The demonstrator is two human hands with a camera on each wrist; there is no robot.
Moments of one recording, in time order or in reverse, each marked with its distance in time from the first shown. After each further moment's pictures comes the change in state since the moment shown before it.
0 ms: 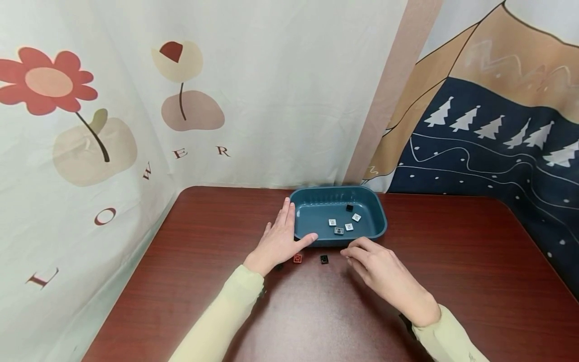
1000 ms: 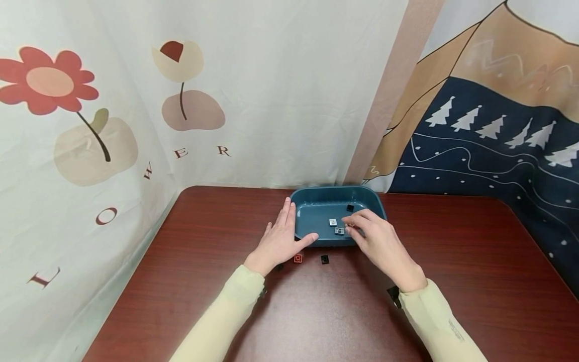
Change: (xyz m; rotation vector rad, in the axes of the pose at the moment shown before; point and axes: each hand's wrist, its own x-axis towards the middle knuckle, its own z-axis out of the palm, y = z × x) left_hand 0.000 0.000 0.000 0.011 0.005 -0.001; right_hand 0.039 0.027 0.000 0.063 0.103 0.136
